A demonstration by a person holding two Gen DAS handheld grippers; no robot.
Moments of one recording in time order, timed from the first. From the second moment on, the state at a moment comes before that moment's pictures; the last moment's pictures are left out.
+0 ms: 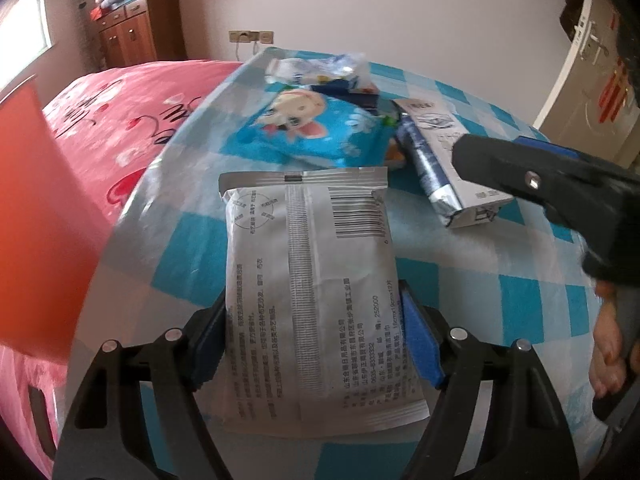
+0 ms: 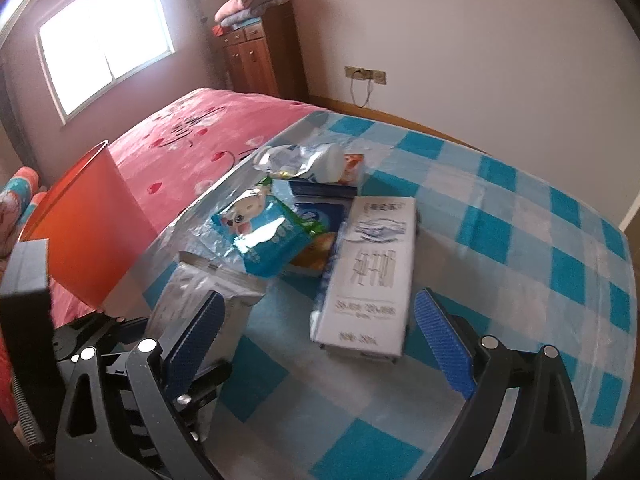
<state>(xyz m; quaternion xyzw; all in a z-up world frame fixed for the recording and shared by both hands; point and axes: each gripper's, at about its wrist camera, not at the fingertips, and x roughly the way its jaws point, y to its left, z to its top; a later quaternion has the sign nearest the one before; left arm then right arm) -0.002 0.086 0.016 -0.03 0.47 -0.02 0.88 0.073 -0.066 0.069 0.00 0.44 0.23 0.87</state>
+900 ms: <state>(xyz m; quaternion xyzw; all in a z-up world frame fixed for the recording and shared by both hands) -0.023 0.141 0.019 -0.05 0.45 0.03 0.89 0.131 0.032 0.032 -0.19 0.43 0.26 0.84</state>
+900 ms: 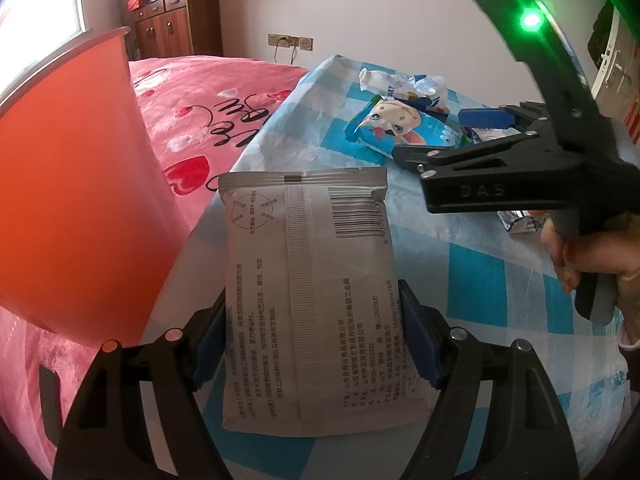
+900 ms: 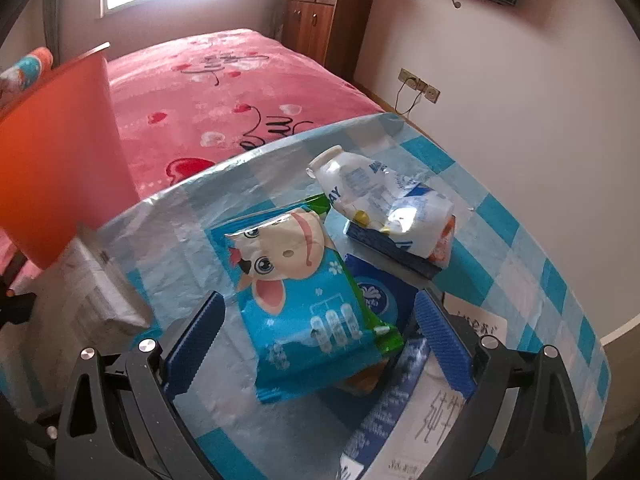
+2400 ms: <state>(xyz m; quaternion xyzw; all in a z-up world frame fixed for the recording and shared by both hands) -0.035 0.136 0.028 -0.04 0.44 0.05 0.90 0.079 -0.009 0.041 -0.06 0.43 0.21 0.87</state>
